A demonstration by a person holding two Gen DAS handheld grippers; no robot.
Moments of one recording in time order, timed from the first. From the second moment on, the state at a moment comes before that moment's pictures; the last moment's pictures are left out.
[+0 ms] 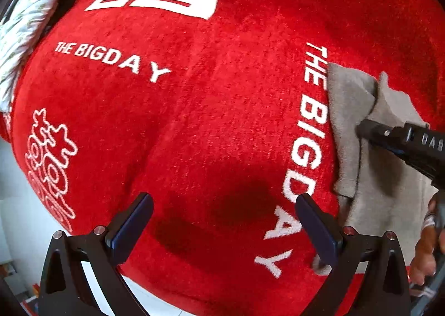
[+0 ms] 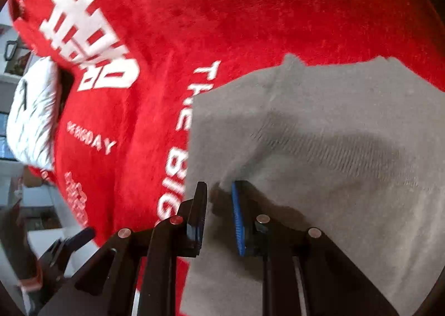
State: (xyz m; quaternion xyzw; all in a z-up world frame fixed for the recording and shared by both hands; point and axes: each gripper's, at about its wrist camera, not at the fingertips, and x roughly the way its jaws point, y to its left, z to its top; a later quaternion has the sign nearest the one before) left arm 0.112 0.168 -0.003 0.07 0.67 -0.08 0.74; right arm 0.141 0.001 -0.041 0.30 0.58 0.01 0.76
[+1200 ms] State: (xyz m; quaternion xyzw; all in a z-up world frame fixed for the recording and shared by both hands) left arm 0.118 0.086 -0.021 0.09 0.70 -0.18 0.69; right arm -0.096 -0.044 -0.112 0.70 0.42 -0.05 0.58
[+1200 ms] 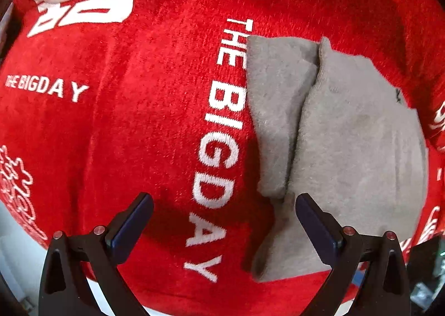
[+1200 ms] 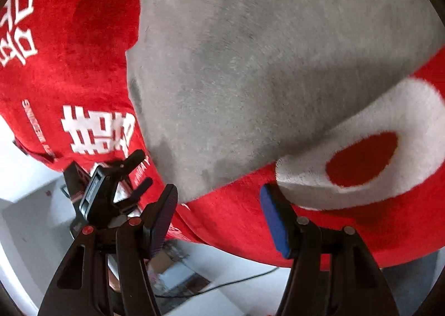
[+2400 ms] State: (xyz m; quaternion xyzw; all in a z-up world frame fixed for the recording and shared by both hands) left arm 0.128 -0.036 -0.043 0.00 0.73 -0.32 0.60; right arm -0.066 -0.070 -0.074 0.61 0.50 0.04 0.62
